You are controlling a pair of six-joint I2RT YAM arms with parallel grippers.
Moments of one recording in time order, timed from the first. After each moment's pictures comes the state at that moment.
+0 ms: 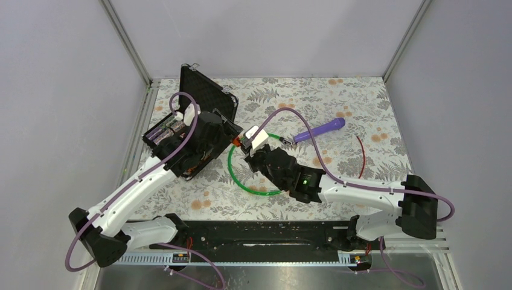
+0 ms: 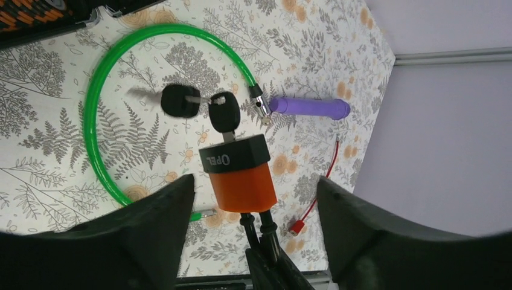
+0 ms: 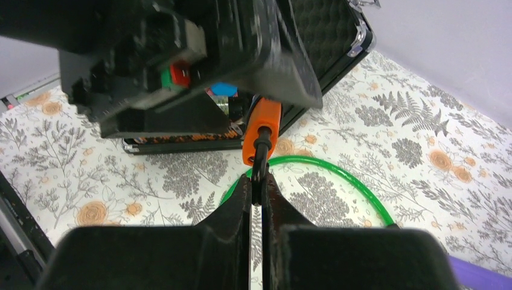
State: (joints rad) left arm -0.72 1.12 1.19 -0.75 -0.34 -1.30; right arm 1.20 1.37 0.95 0.28 0.47 -0.03
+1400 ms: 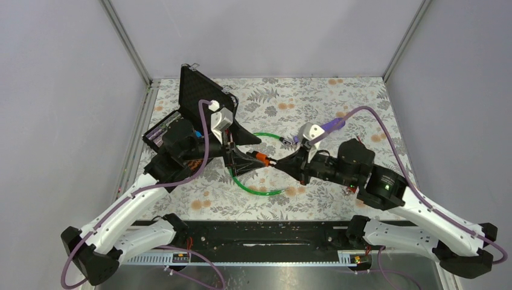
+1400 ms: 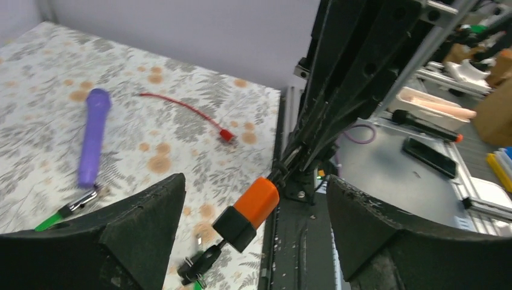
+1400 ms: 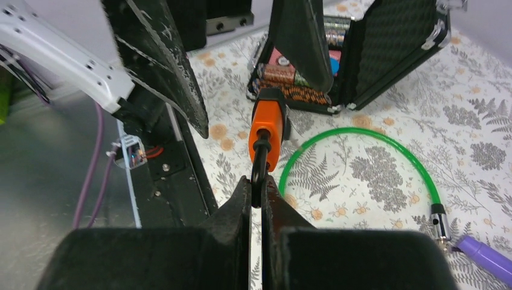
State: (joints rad) left arm -0.67 0.92 0.95 -0.02 0.74 -0.24; right arm 1.03 0.85 1.03 -0.38 -0.14 0.07
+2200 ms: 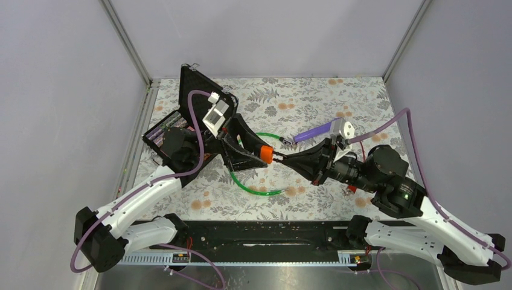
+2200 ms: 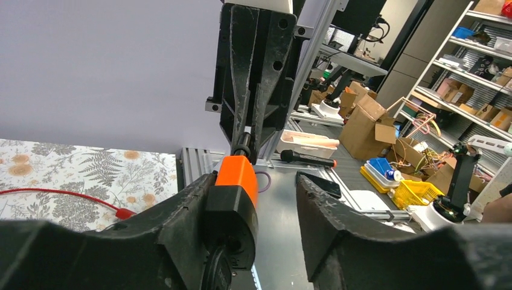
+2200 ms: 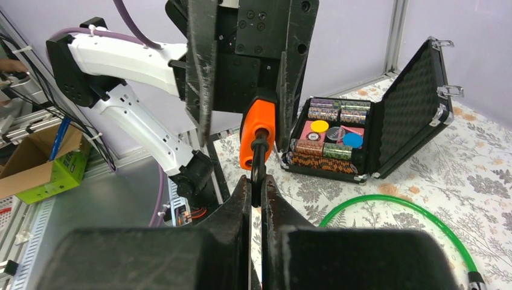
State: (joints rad) left arm -0.70 1.06 0.88 0.79 1.00 -0.85; right arm 1.03 0.70 1.02 -0.21 -0.18 0.19
